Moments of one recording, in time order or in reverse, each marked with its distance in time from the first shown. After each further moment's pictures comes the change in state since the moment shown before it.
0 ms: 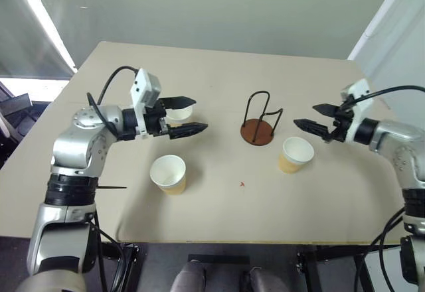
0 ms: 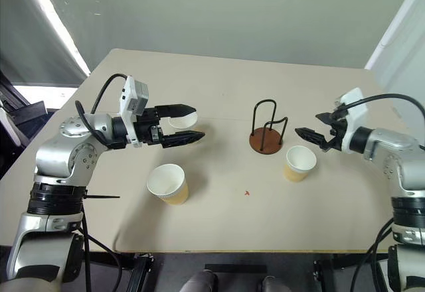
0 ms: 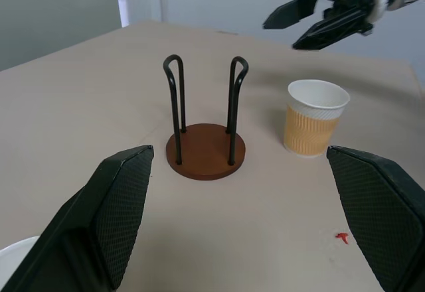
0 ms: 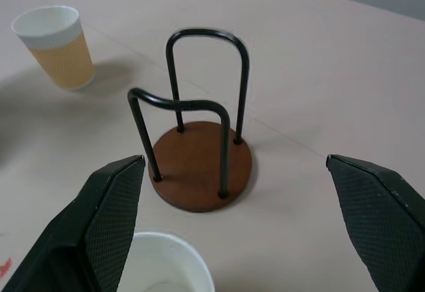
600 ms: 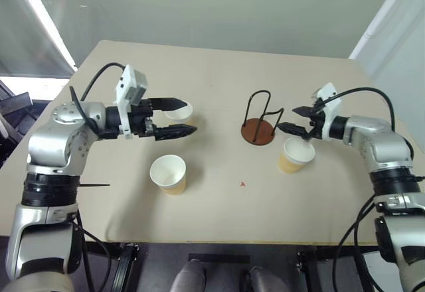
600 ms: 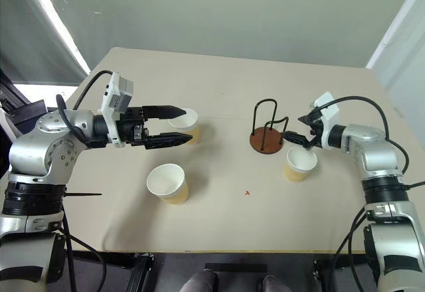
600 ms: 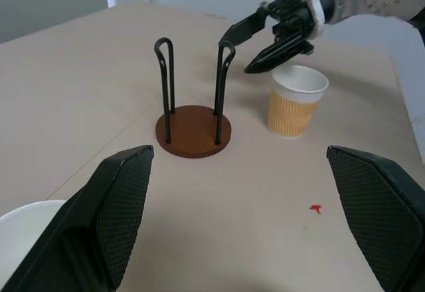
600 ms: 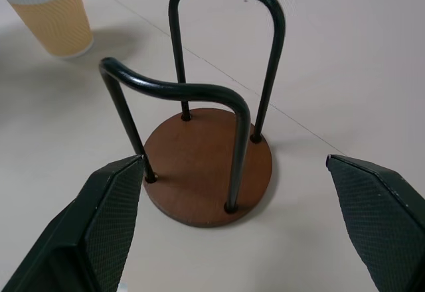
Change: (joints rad) left arm 0.003 0.097 0.021 -0.026 -0.051 0.089 -0.070; right arm -0.185 0.124 0.139 0.349 -0.191 -0.214 0.103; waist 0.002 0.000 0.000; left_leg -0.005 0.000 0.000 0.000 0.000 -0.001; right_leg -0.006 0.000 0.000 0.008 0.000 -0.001
